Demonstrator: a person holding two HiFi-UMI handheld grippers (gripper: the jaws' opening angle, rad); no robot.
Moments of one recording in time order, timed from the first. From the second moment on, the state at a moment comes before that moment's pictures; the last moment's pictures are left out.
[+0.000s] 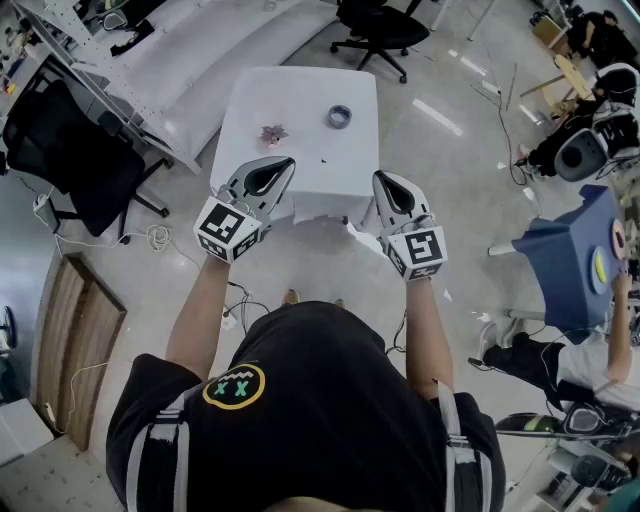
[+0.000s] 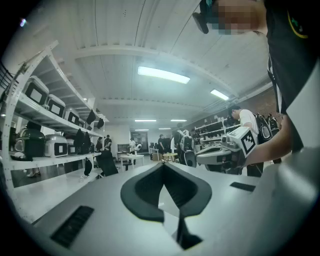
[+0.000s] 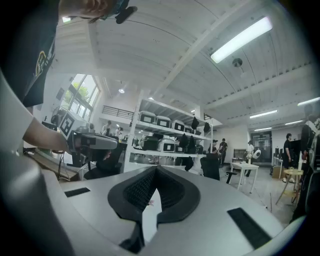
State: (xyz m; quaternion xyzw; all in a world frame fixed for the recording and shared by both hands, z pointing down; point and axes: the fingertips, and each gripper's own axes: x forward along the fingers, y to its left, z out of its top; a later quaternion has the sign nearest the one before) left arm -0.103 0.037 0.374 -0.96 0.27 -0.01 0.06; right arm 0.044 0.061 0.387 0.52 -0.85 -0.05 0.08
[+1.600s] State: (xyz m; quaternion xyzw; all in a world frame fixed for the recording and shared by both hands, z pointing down) left arm -0.092 0.040 0.375 -0.96 0.27 -0.01 0.05; right arm 0.053 0.060 0.400 0.51 -0.85 -0.03 0.07
